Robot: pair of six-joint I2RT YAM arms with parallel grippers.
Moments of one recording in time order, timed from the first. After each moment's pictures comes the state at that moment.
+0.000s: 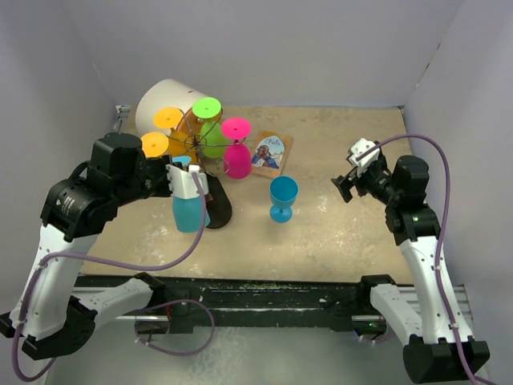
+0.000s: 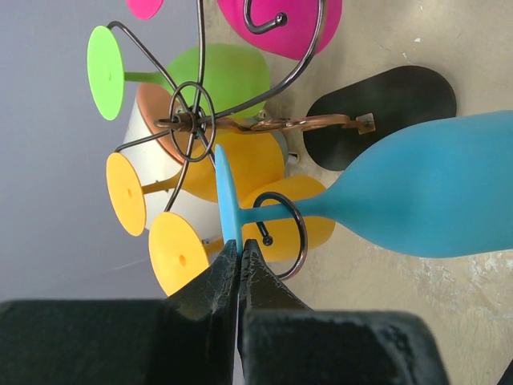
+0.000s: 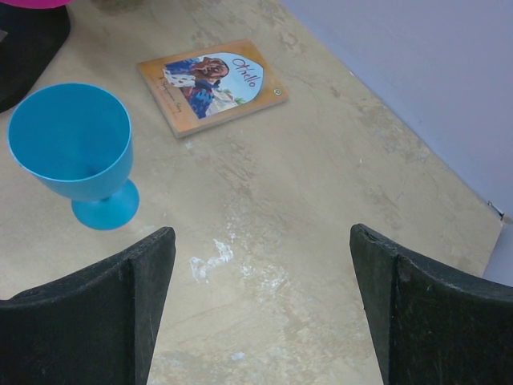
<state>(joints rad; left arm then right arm) -0.52 1.04 1.67 -1.24 0.06 1.08 0.05 0.82 0.91 -0.41 -0.49 -0.52</state>
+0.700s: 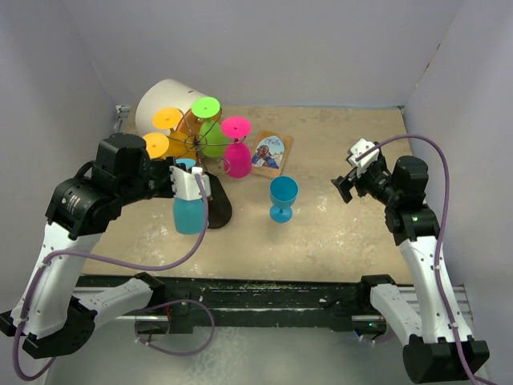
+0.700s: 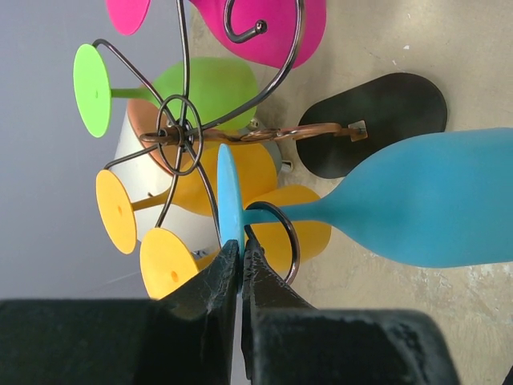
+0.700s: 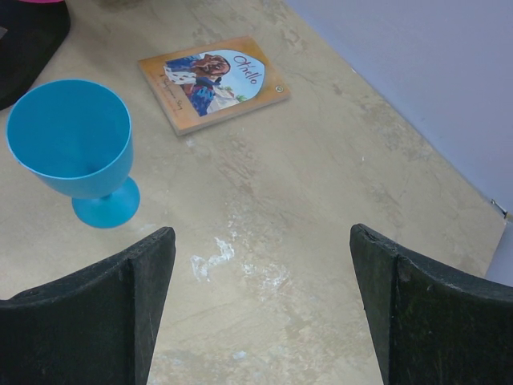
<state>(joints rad) -0.53 1.04 1.63 -1.22 0.08 1.08 0.05 0.82 0.90 -0.41 -0.49 -0.52</state>
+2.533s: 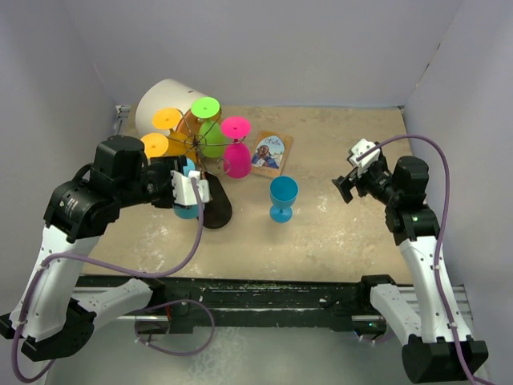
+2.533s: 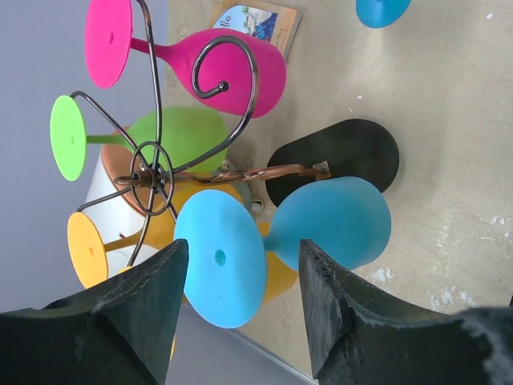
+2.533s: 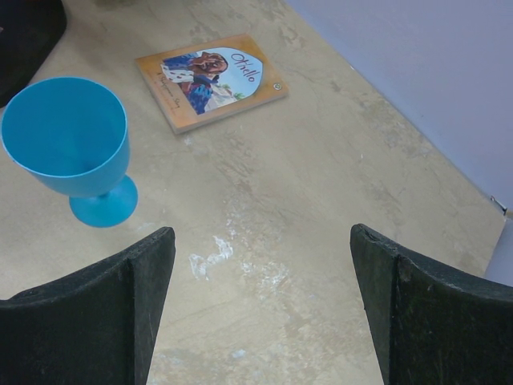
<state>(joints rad) -0.53 1.02 1.62 -1.22 0.23 1.03 0.04 0.82 0.89 -0.40 -0.50 -0.52</state>
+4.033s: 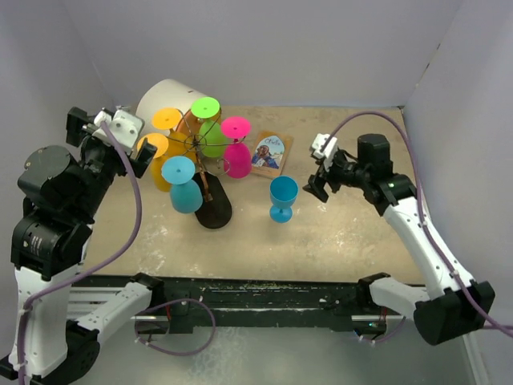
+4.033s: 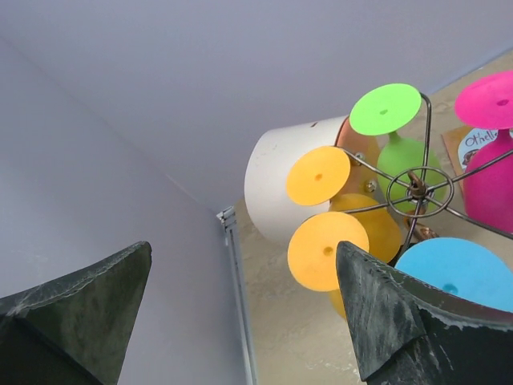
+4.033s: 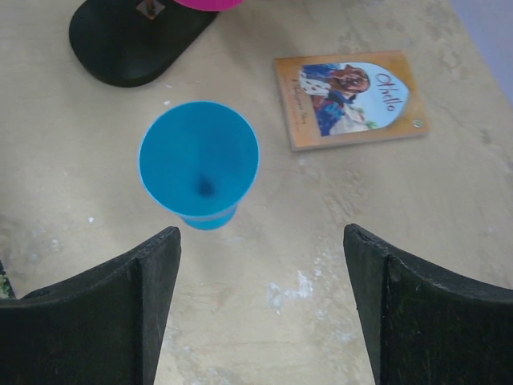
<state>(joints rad) -0.35 0.90 1.65 -0.77 -0.17 0.52 0.25 1.09 1.07 -0.55 -0.59 -0.58</state>
